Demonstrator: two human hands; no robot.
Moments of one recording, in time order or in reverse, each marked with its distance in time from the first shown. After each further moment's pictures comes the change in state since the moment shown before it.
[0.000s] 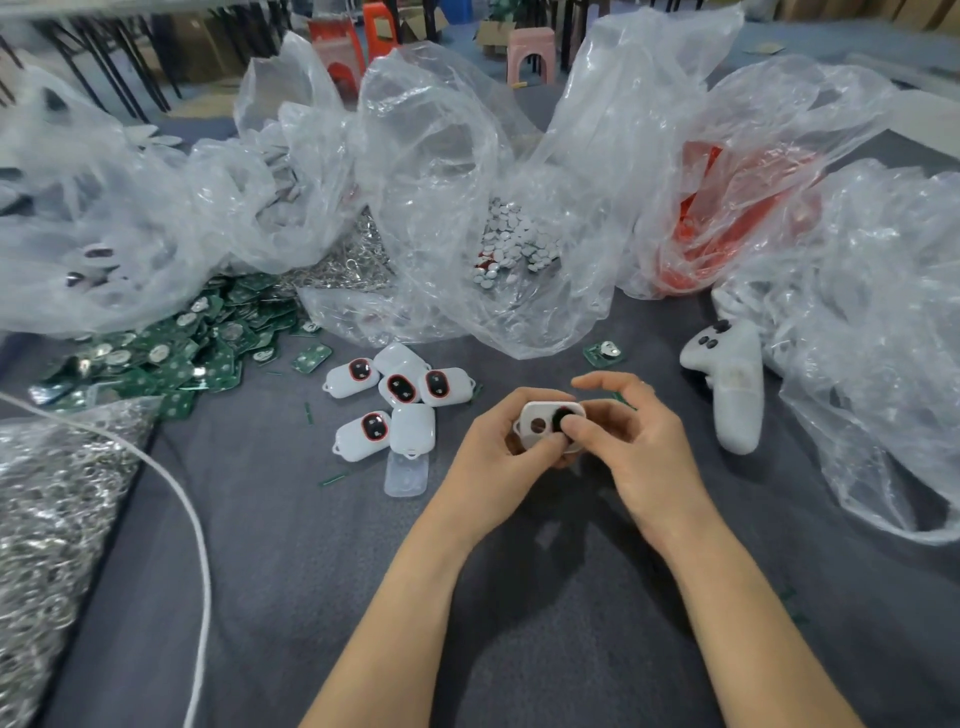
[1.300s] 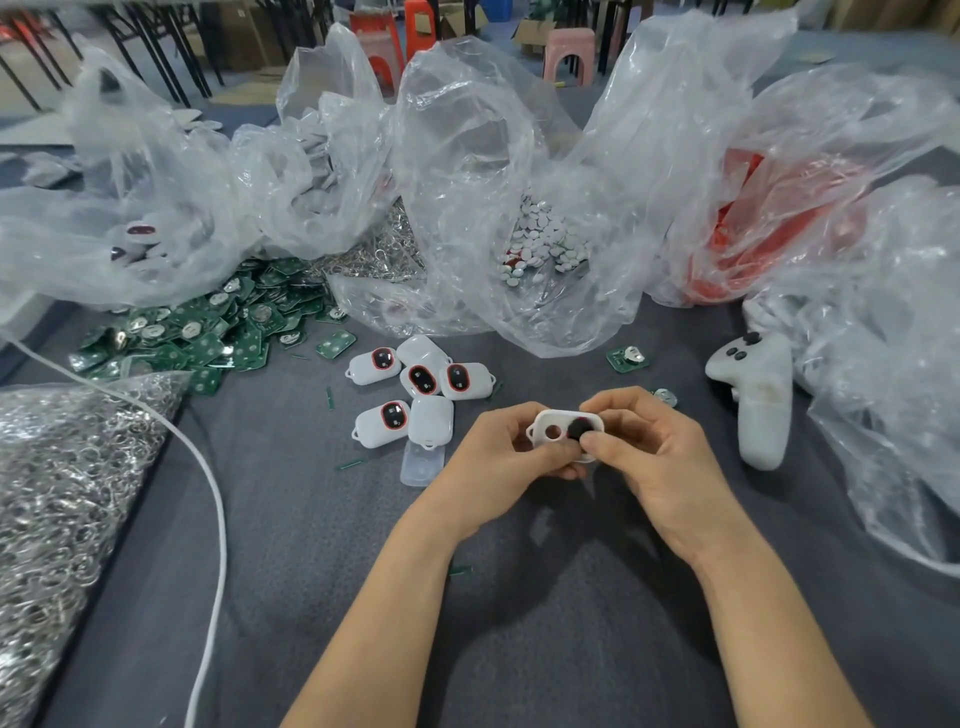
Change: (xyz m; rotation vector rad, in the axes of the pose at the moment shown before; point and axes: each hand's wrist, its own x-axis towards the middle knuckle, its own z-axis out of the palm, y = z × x) left_hand 0.001 -0.009 -0.014 -0.068 -0.067 -0.143; right_hand -0.002 -0.006 -0.008 0.015 -0.168 0.004
